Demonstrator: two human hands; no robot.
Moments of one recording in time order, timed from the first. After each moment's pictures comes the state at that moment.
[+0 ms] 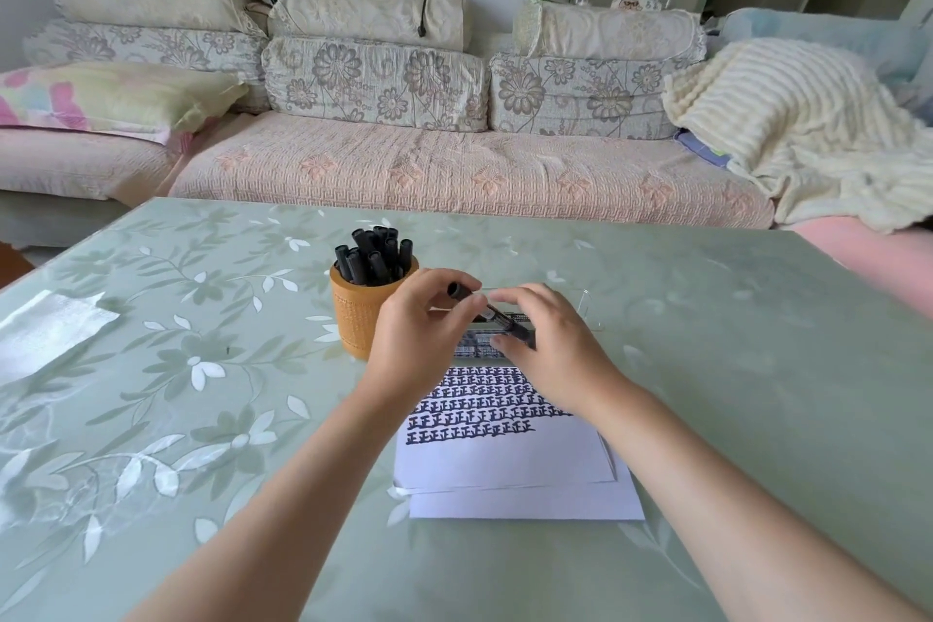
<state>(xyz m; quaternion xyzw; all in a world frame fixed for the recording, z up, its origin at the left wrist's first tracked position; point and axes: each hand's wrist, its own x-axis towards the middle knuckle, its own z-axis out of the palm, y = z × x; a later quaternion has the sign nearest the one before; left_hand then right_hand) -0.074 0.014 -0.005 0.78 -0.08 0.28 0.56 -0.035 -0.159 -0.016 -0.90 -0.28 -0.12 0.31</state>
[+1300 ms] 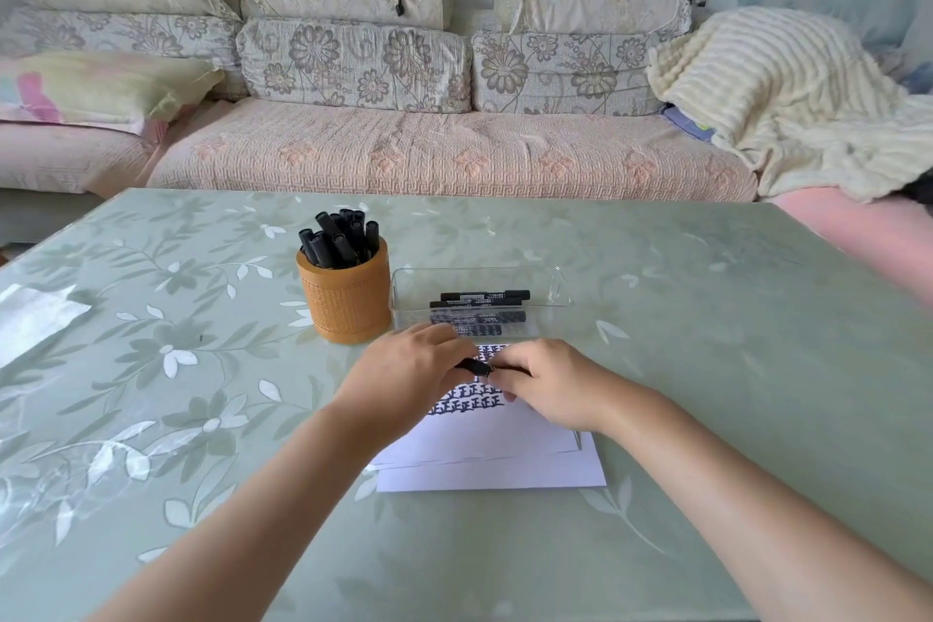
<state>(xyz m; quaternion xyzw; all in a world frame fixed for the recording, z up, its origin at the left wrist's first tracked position) -0.091 0.010 -0.041 0.92 -0.29 0.23 0.11 -0.065 -0.199 -0.023 -0.91 -0.26 0.13 0.29</state>
